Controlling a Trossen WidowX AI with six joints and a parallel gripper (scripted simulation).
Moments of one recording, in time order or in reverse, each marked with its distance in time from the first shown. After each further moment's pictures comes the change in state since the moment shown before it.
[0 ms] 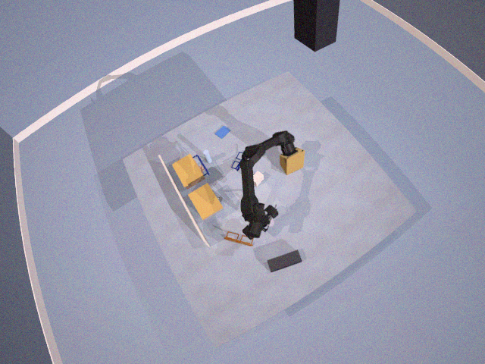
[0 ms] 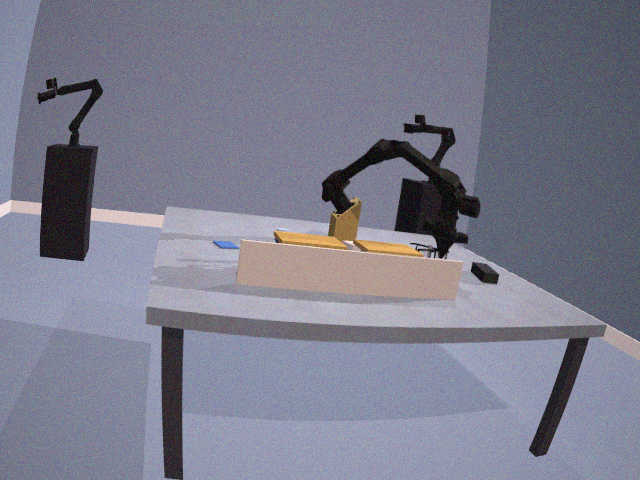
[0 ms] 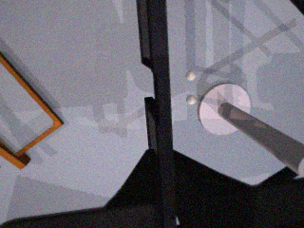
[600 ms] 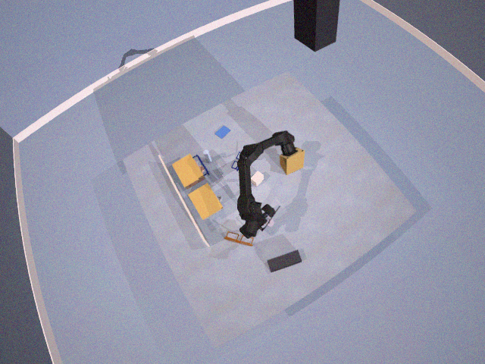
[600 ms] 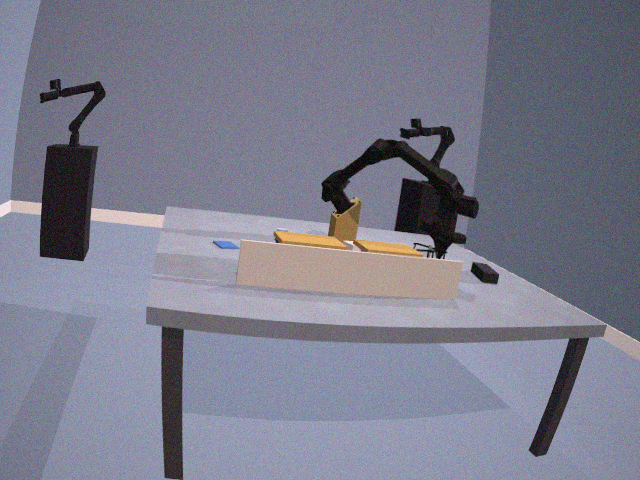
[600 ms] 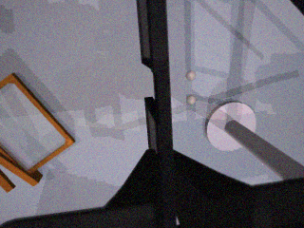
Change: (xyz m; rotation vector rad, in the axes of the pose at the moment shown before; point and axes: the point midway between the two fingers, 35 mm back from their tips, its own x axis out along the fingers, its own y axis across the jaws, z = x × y) arm 0.001 0.006 0.014 -0.002 -0.003 -0.003
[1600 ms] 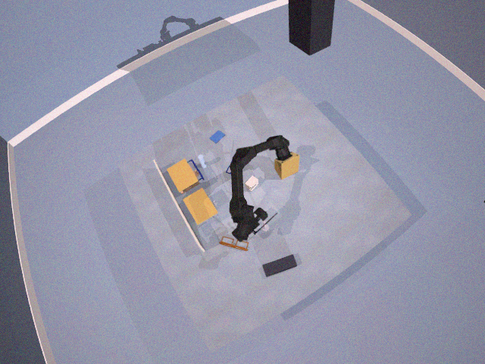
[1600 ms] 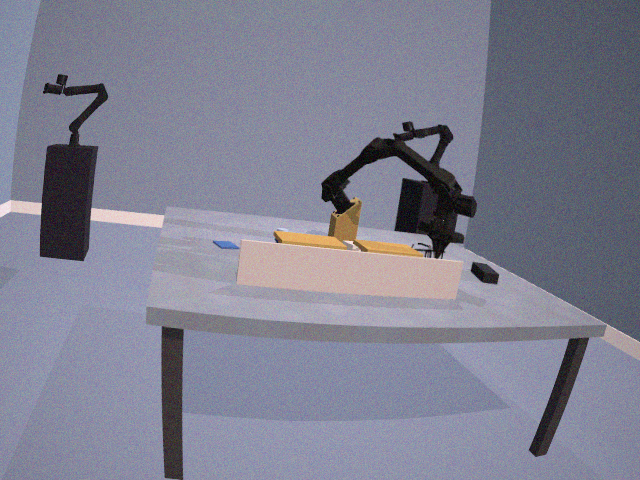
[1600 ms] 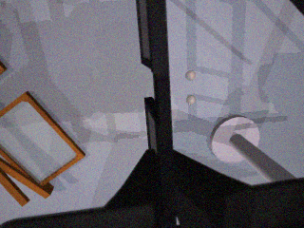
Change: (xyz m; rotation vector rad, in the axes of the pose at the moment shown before) arm -0.002 0.004 0.013 0.003 0.000 0.005
